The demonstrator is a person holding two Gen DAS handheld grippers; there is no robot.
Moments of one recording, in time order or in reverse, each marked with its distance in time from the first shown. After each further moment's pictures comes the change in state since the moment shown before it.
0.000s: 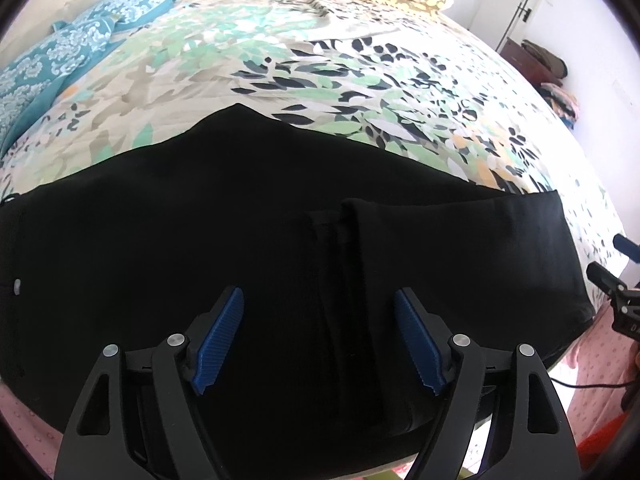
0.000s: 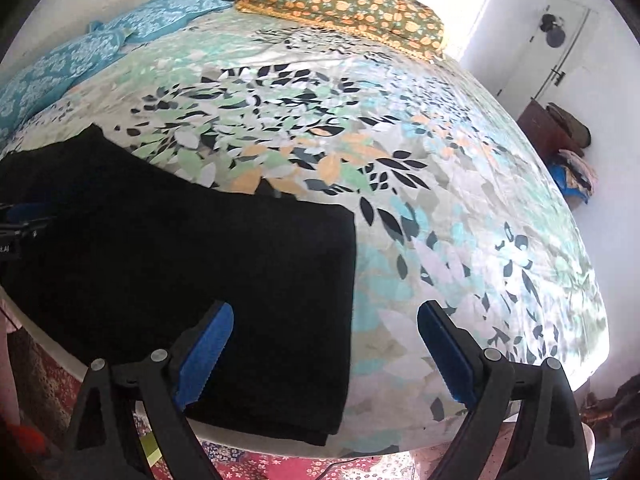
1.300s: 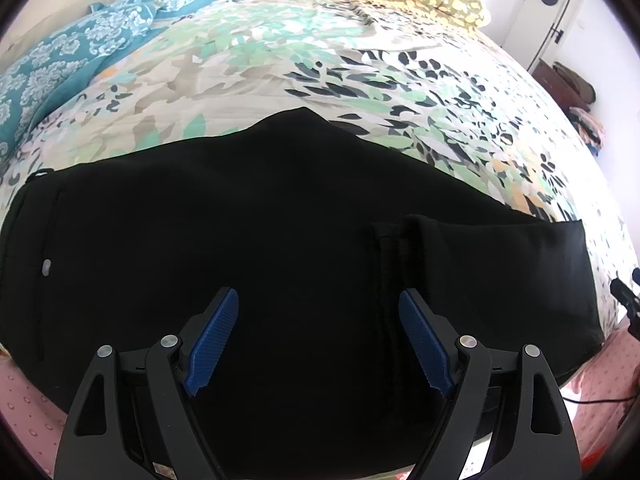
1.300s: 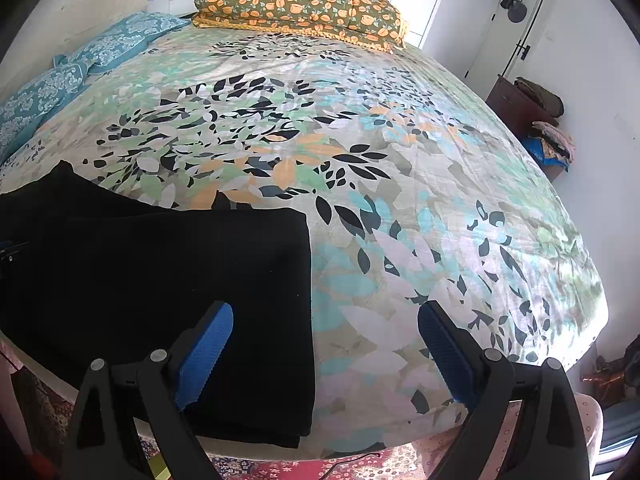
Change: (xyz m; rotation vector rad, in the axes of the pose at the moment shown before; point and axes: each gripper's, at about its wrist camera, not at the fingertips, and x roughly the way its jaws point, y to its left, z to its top) left arm -0.005 0.026 0.000 -0.101 -0.014 0.080; right arm -0.002 -0.026 -0.001 0.121 -0.008 -0.041
